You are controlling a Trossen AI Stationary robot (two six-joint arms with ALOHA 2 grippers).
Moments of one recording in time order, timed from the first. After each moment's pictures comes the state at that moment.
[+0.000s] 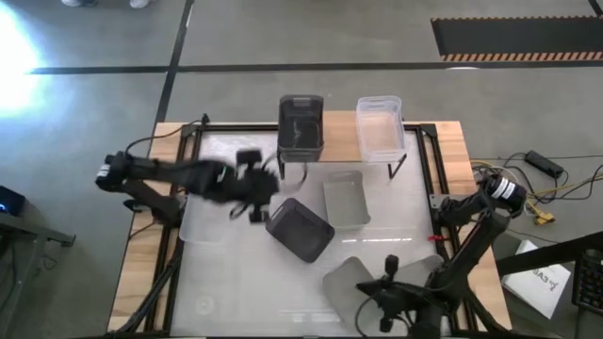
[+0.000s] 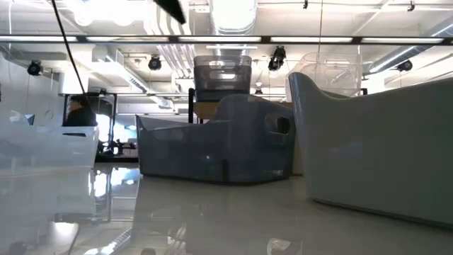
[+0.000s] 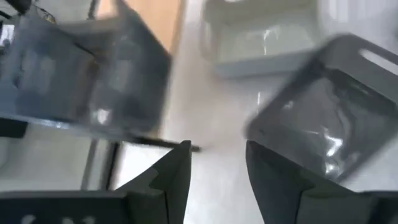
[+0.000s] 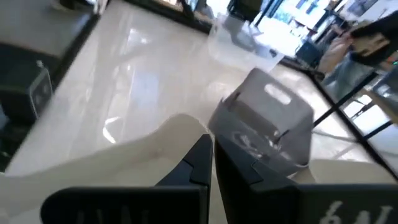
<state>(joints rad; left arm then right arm) -0.18 1.45 1.58 -1.11 -0.52 -0.08 1.00 1.68 1.01 -0.20 1.07 0.41</state>
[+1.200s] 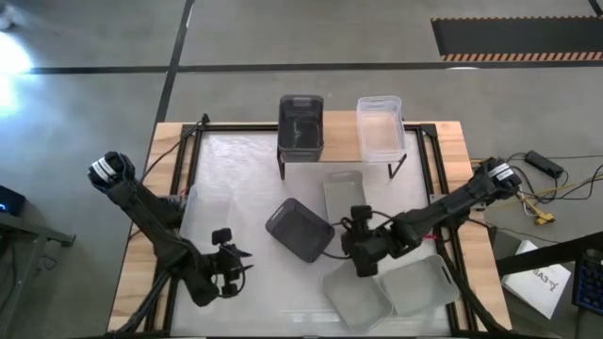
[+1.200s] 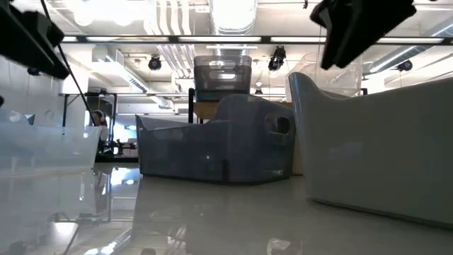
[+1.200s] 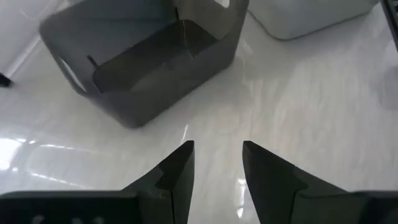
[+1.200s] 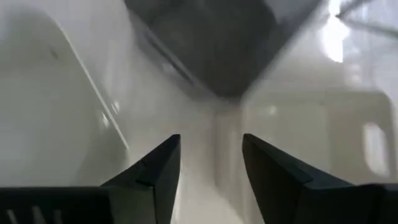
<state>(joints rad) -0.87 1.37 0.80 -0.46 -0.74 -0.88 0.47 1.59 1.25 -0.85 0.36 0.24</state>
